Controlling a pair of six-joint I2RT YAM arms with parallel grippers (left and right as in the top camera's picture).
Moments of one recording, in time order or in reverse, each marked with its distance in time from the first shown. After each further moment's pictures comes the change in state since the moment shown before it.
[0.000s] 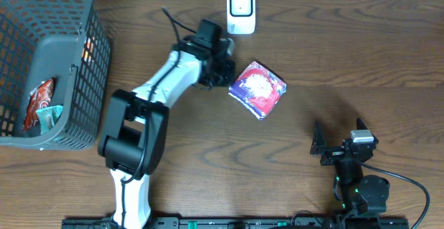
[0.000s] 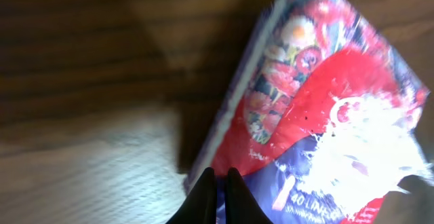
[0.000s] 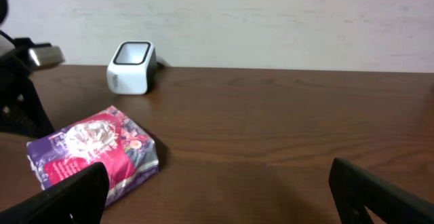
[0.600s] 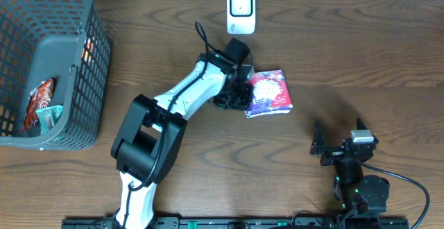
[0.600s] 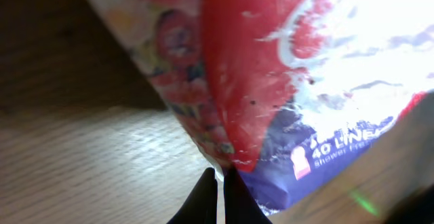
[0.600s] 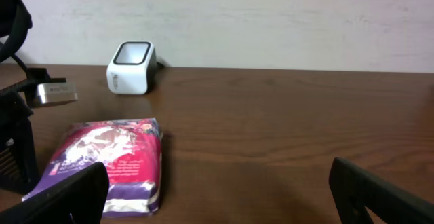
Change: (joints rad) left arm -0.145 0.000 0.000 -0.183 0.009 -0.026; right arm 0.000 0.000 0.000 0.000 0.000 0.000
